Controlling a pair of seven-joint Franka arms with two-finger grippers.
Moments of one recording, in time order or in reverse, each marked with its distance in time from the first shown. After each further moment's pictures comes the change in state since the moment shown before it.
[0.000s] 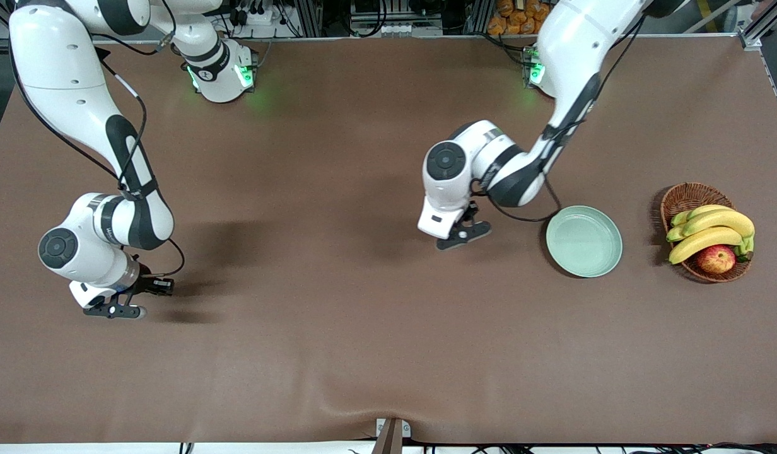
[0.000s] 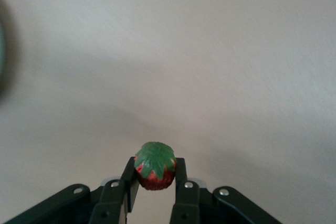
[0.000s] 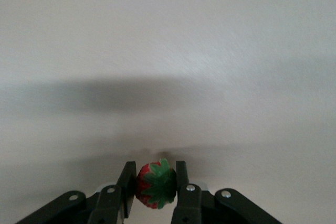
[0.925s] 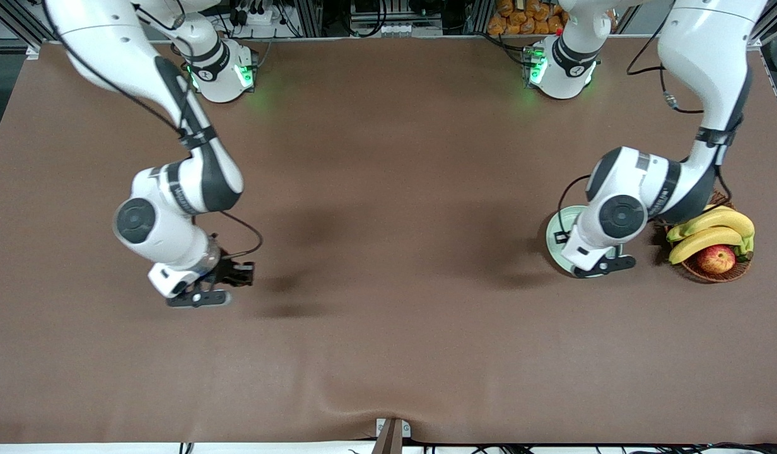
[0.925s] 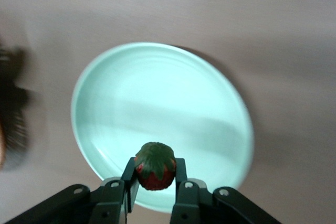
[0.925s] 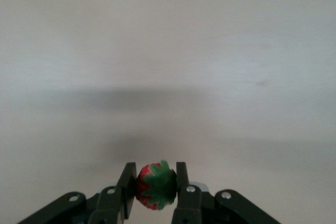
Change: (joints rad) left arm 0.527 -0.078 -0.024 -0.206 0.064 -0.013 0.587; right arm 0.241 -0.129 0.154 0.046 0.003 -0.122 0.323
